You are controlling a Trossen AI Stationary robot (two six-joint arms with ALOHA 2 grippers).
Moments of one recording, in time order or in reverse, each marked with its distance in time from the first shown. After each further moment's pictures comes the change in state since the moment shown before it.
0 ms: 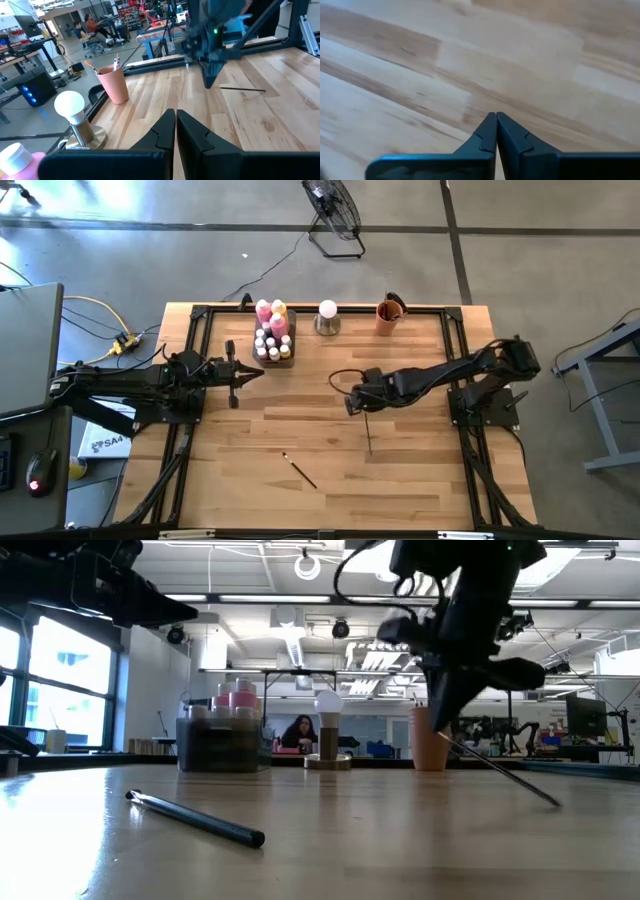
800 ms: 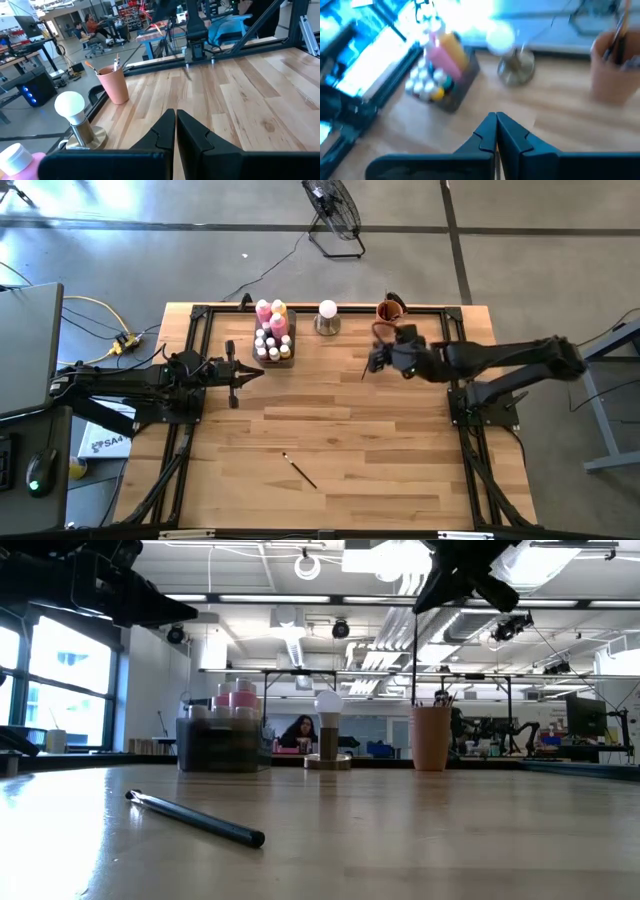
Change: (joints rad) left arm 0.000 0.000 0.000 0.001 0.000 0.000; right arm -0.069 -0.435 0.002 0.080 0.449 -0.325
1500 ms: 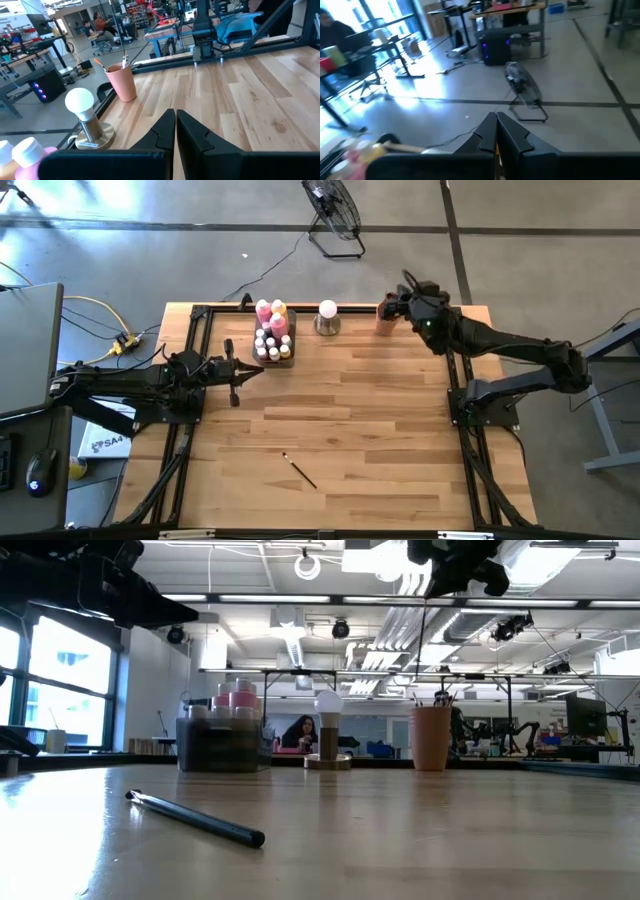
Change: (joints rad) left arm 0.000 0.000 0.002 -0.001 -0.044 0.000; right arm -0.317 -0.074 0.001 0.346 0.252 -0.537
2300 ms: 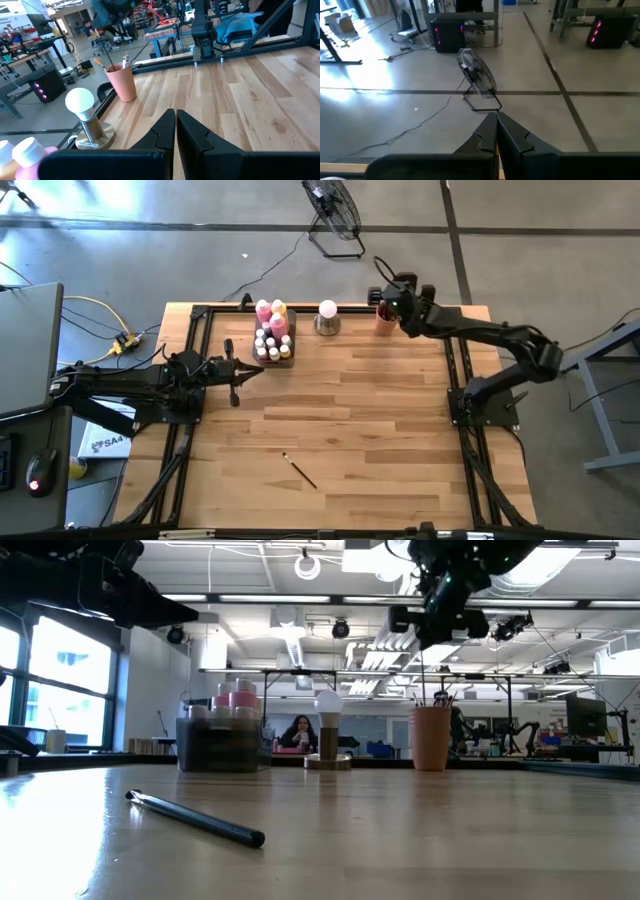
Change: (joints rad) left arm 0.000 0.000 0.000 0.000 -0.001 0.000; right arm -0.251 0.251 0.000 0.089 0.007 -0.031
